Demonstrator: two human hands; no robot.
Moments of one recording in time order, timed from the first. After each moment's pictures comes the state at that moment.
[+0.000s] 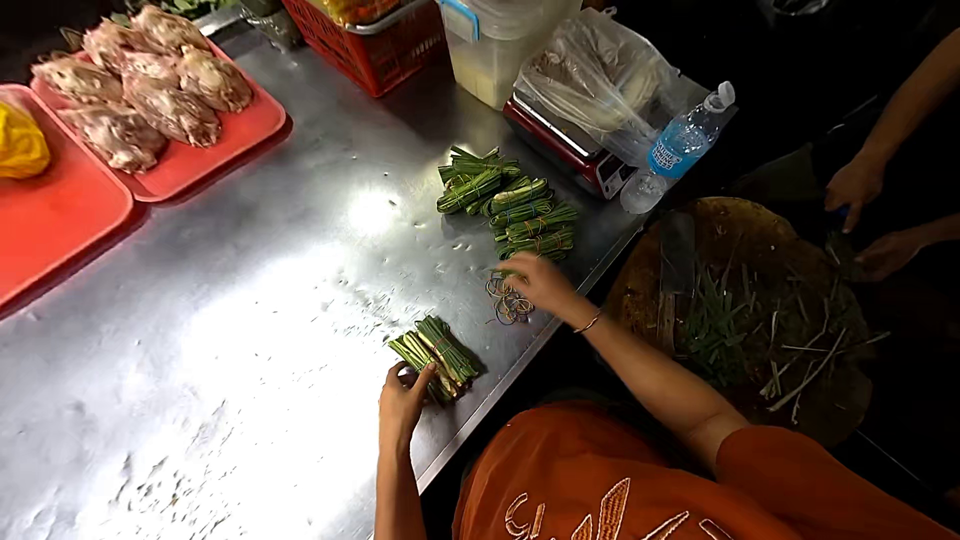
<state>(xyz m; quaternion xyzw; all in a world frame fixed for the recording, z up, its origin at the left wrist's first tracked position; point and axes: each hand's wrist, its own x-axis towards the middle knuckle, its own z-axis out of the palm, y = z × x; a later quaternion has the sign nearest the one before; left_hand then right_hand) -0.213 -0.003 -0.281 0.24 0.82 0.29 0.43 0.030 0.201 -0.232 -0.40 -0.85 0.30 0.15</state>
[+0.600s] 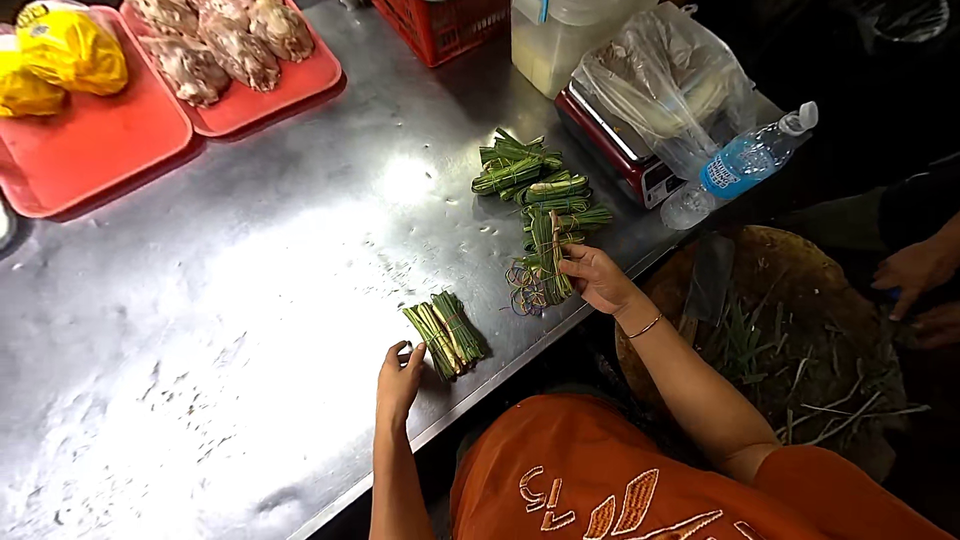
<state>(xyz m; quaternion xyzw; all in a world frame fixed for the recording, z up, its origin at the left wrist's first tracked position) -0.209 -0.022 -0.275 0.16 0.84 0.32 0.42 0.069 0.215 -0.208 -0.32 -0.45 0.79 0.26</state>
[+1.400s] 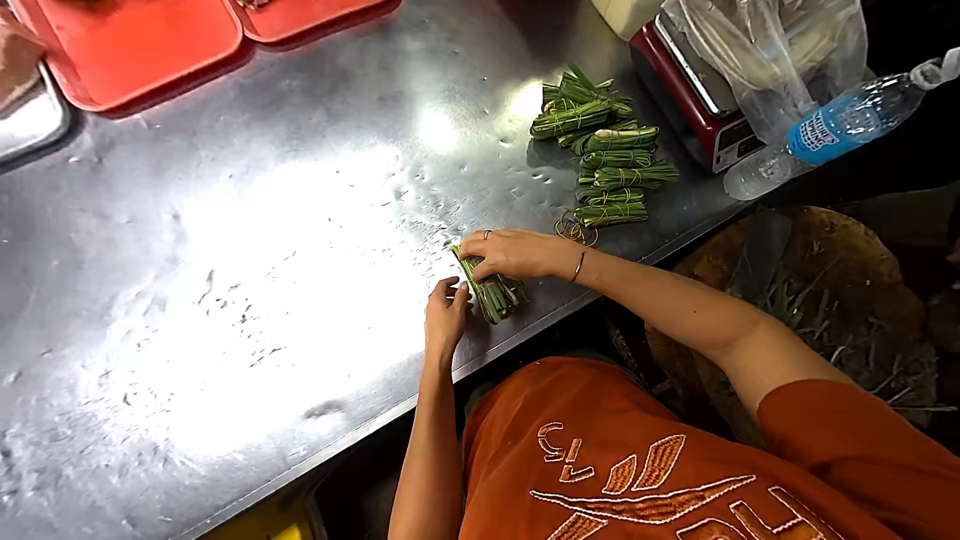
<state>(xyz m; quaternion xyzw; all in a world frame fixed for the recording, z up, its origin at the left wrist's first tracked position) -0.209 -0.030 -0.273 0.24 0.80 0.38 0.40 -0.114 0.163 -0.218 0.14 -0.96 0.26 -0.03</state>
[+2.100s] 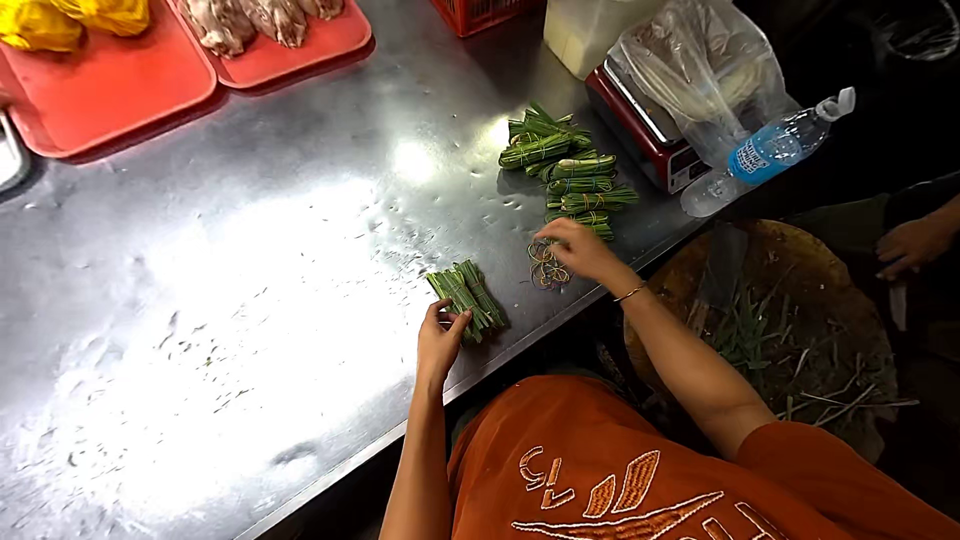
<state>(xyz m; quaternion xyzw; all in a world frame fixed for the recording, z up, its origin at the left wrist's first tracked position) -0.190 -0.016 -0.273 0.23 0.77 0.41 0.44 0.018 0.222 -0.235 -0.31 -0.89 0.32 0.10</state>
